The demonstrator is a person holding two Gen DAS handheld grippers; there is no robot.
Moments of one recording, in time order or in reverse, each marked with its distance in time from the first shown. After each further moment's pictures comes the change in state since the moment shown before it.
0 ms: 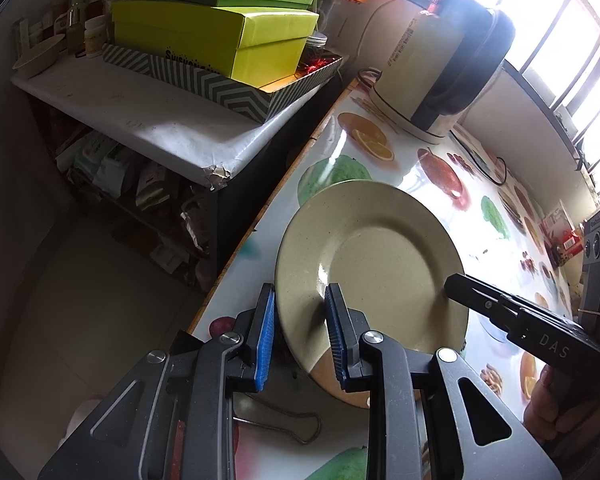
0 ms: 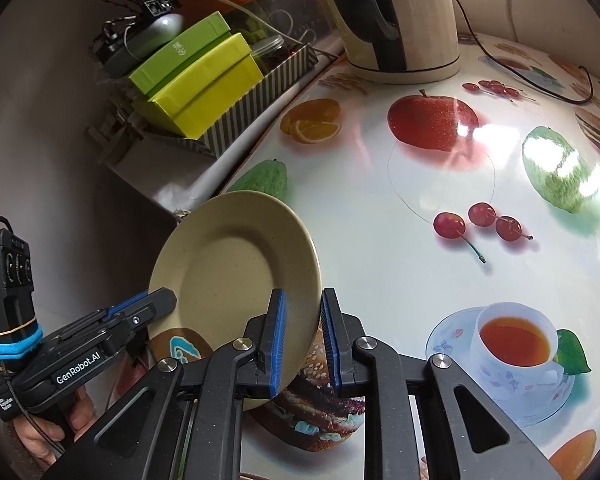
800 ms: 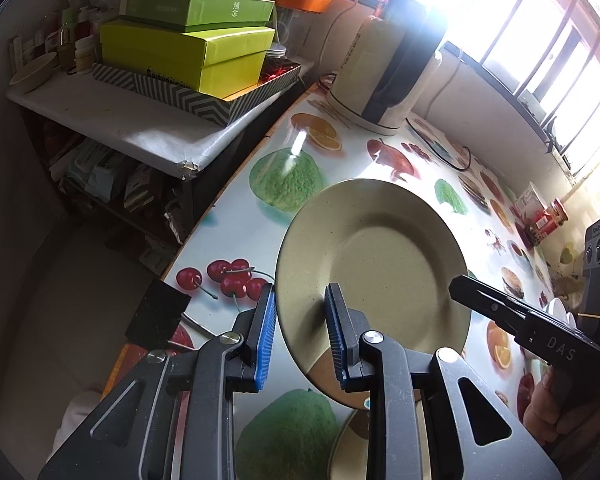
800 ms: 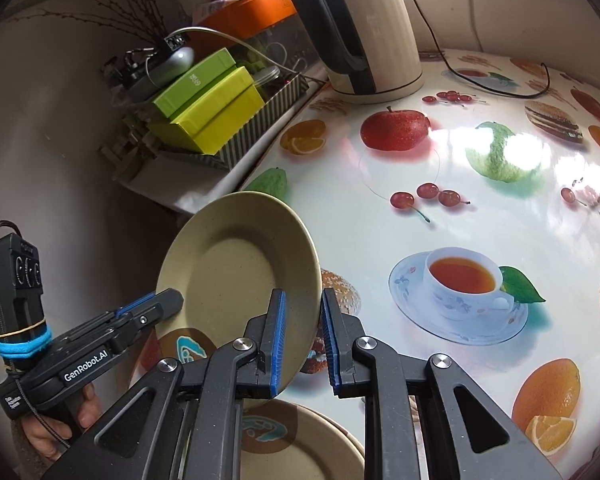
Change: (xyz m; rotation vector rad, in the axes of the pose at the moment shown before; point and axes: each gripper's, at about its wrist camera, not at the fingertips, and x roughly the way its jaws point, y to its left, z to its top) left arm -0.042 -0.034 -0.032 0.056 -0.032 -0.043; right arm -0.064 -0.006 -0.038 0.036 -0.083 0.009
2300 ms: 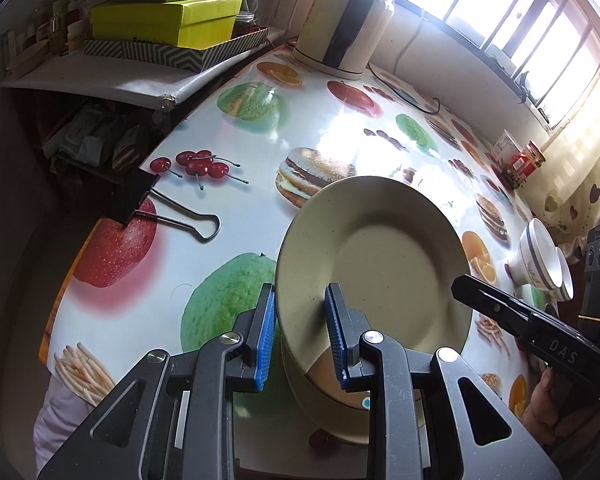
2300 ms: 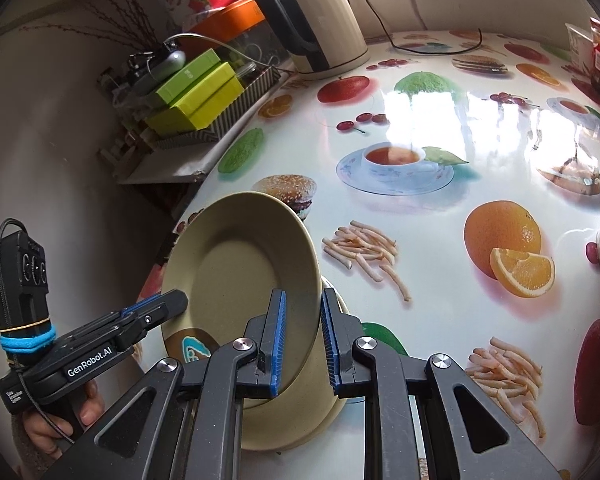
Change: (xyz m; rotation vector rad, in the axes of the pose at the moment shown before) left arm -0.022 -0.030 -0.085 0.057 0.071 -0.033; right arm -0.059 -0.014 -0.101 0.080 -0.033 -0.031
